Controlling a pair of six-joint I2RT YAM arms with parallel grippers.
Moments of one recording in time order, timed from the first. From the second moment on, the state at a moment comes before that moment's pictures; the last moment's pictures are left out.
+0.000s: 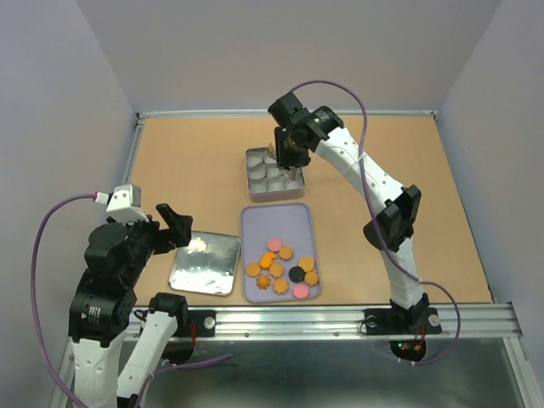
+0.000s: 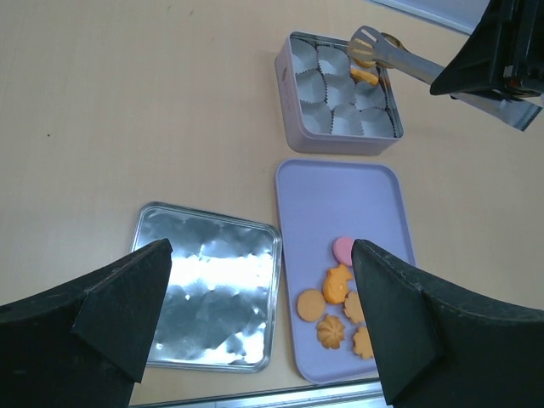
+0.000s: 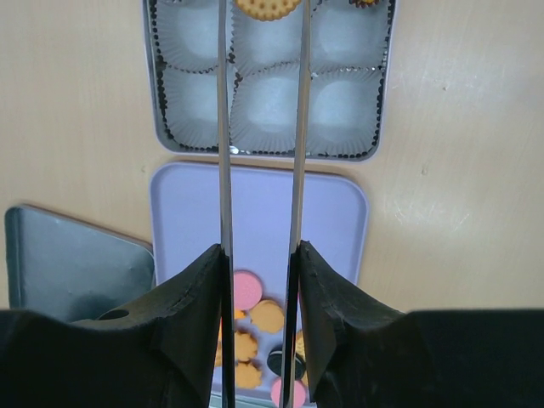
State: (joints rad) left arm -0.16 0.45 1.04 -0.94 0.01 -0.38; right arm 0.70 2.14 2.38 -1.27 0.22 0.55
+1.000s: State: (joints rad) left arm -0.17 0.44 1.04 -0.94 0.06 -0.36; right arm 0.67 2.29 2.43 -1.14 0.20 0.56
